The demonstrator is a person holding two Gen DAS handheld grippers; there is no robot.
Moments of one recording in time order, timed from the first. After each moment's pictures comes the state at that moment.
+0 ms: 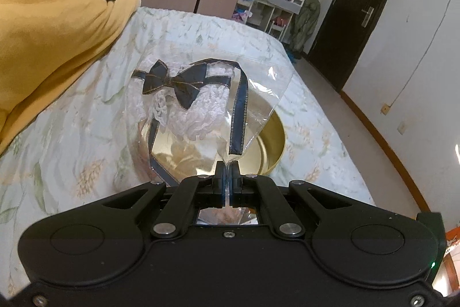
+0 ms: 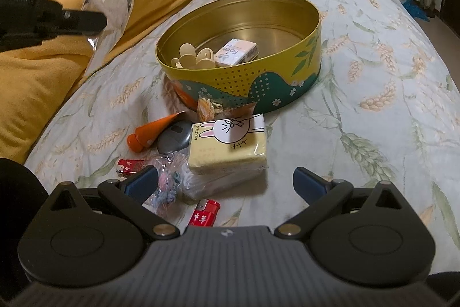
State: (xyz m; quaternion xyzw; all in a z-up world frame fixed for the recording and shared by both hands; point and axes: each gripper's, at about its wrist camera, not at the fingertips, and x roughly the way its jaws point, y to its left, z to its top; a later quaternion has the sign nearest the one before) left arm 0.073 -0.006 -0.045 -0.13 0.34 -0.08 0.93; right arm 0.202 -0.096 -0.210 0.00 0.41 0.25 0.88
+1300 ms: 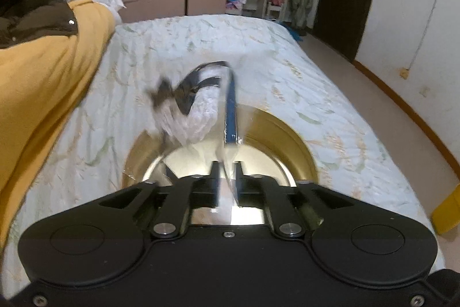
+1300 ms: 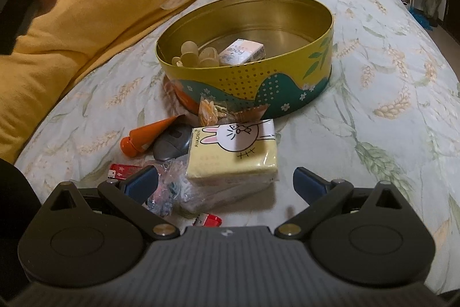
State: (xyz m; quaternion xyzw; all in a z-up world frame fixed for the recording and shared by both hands) left arm 0.217 -0.050 -0.053 -0.01 0.36 -0.07 0.93; right arm 0.213 -0.080 -0.227 -0.01 0.39 0.25 0.88
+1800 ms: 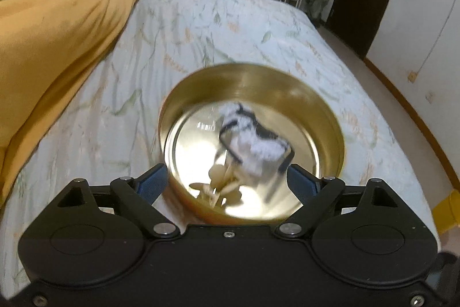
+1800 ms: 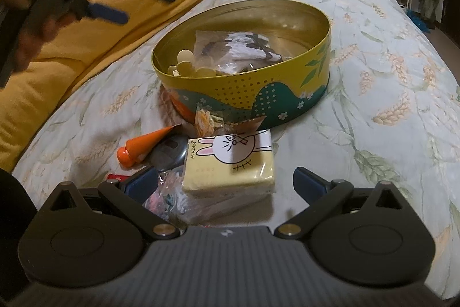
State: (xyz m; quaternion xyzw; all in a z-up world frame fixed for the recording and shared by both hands) left arm 0.182 0.010 -0.088 -0.05 0.40 -0.06 0.91; right arm 0.219 -0.081 -0.228 0.00 0.38 0.25 0.89
